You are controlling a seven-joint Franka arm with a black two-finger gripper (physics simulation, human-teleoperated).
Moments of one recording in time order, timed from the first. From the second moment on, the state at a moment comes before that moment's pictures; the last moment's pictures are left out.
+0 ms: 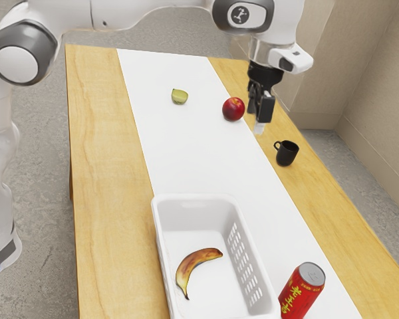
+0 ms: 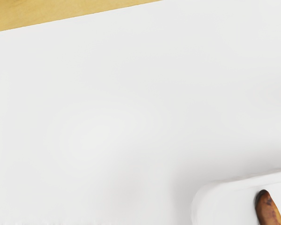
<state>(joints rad) -0.29 0.09 0.13 -1.34 -0.06 1.54 0.05</state>
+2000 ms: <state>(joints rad) -0.53 -0.16 -0.08 -2.06 -0.05 1.97 -0.63</state>
